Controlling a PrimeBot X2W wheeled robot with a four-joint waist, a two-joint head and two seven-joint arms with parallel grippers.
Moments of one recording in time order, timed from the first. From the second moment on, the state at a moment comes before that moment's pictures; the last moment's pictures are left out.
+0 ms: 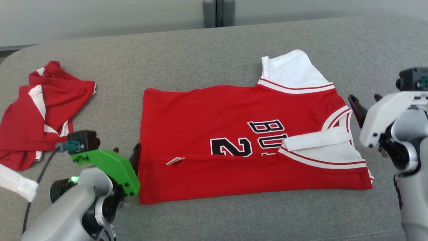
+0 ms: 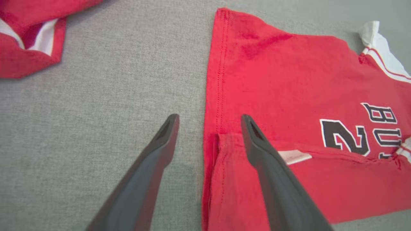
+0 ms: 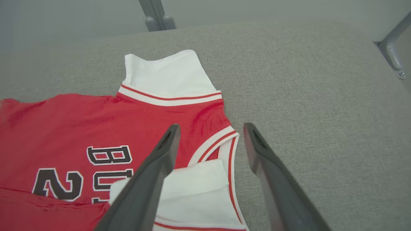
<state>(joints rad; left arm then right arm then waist) -0.45 0.53 -0.79 0.19 -1.15 0.38 0.14 -0.36 -0.19 -0.13 0.04 0.24 0.13 0.71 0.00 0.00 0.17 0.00</state>
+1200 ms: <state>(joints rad) -1.06 0.33 -0.87 0.72 -1.04 0.19 0.27 -1.07 -0.33 0.19 0.63 0.34 0.13 0.56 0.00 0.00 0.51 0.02</state>
